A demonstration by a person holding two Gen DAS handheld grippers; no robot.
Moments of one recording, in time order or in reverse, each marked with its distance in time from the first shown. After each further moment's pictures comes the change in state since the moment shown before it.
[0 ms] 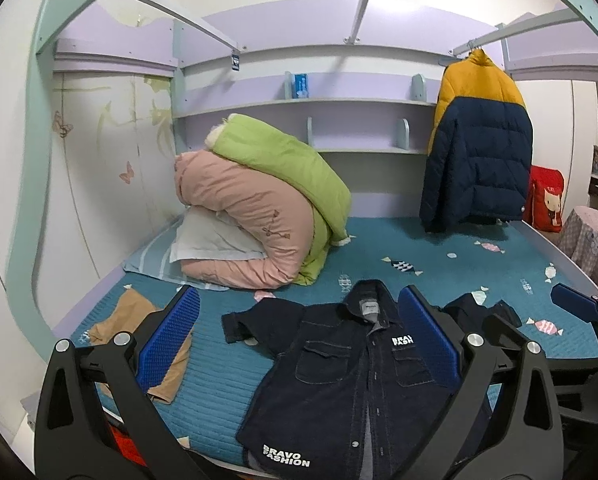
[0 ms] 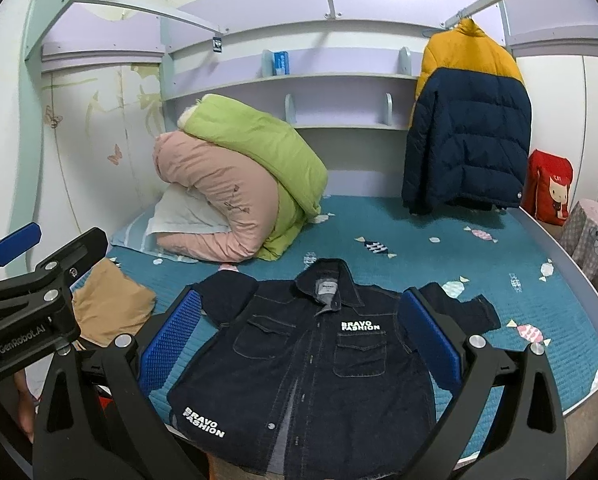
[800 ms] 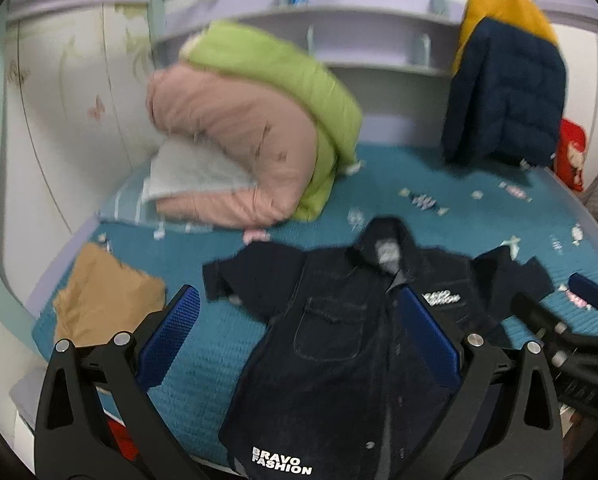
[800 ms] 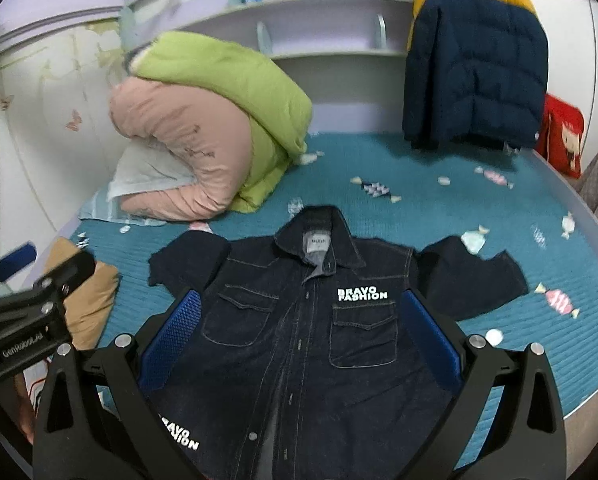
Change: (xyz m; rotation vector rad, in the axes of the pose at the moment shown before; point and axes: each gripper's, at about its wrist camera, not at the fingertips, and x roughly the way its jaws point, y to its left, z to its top) left arm 0.191 0.001 -0.045 -0.009 0.297 0.010; right arm 0.175 -0.046 -0.021 0.083 0.226 -0.025
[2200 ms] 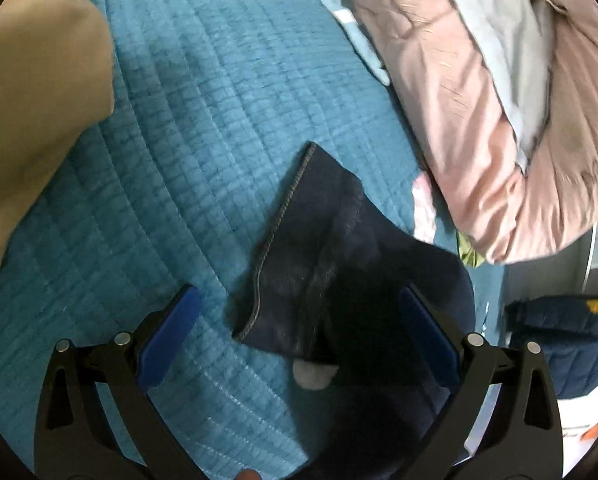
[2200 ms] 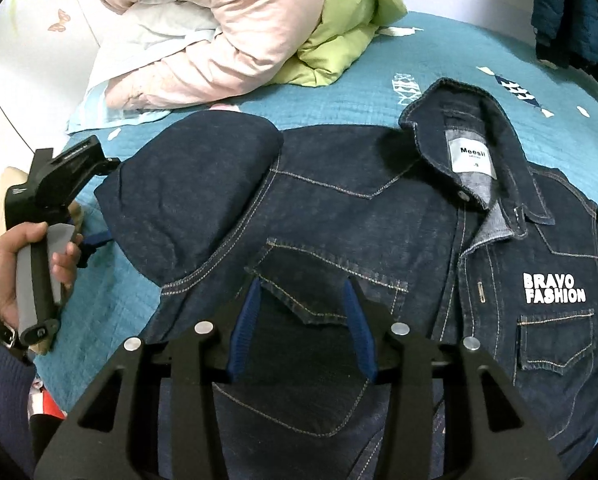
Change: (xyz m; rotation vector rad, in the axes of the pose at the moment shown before) left arm 0.410 0.274 -0.075 -1.014 0.437 -0.197; right arm 0.294 0.093 -0.036 -0.092 0.320 0.166
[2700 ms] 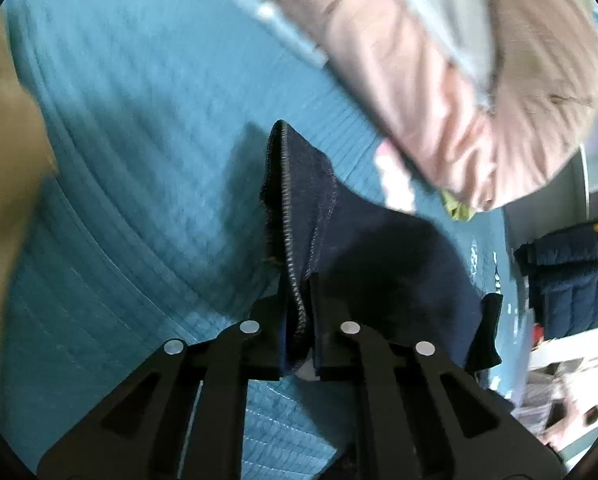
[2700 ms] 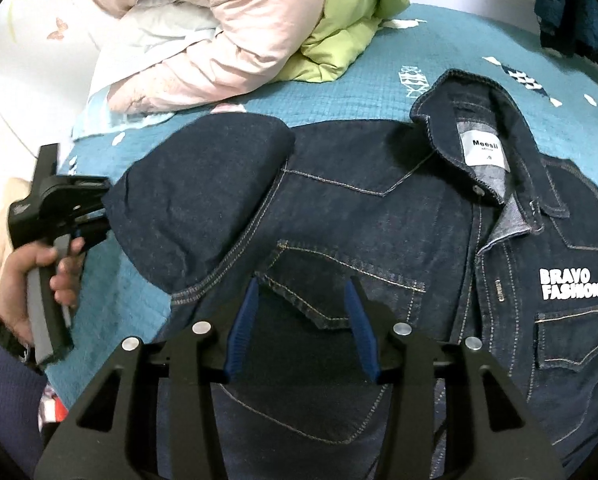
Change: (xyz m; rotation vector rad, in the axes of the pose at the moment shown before) left arm -0.014 -0.022 -0.008 0.283 -0.021 -0.012; right arm 0.010 0.000 0.003 0.064 0.017 0.053
